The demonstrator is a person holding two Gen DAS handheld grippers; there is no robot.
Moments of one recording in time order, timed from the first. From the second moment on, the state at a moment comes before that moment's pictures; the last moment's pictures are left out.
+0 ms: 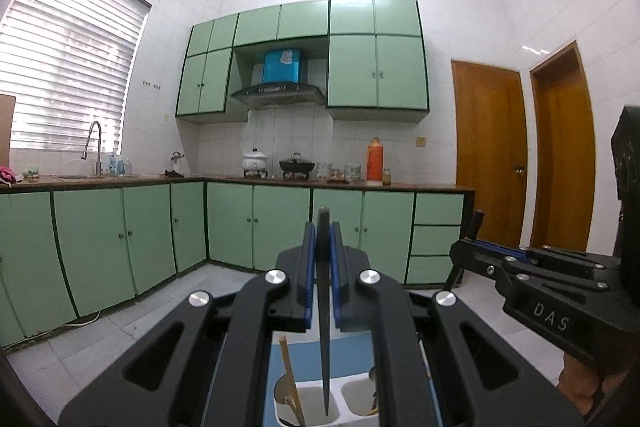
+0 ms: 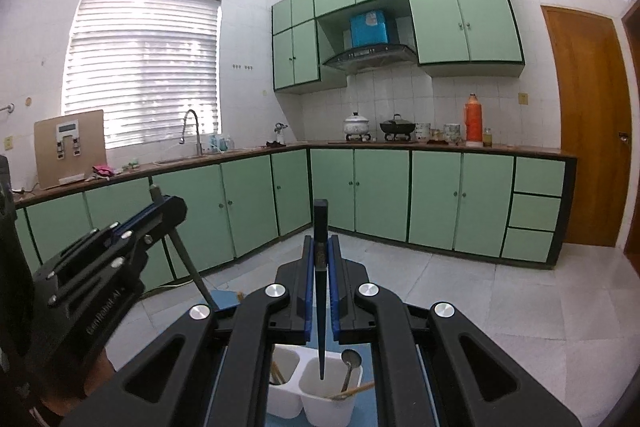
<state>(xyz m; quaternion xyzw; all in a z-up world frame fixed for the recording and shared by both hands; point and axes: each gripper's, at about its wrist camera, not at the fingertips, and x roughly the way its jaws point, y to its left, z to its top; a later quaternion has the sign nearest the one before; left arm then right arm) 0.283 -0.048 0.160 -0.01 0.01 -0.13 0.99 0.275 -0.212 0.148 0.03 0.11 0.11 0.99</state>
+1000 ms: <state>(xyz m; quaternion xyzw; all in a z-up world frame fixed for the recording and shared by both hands) 0.357 -0.033 0.064 0.01 0.15 -0.11 0.98 0.325 -0.187 0.047 0.02 0.20 0.10 0.97</state>
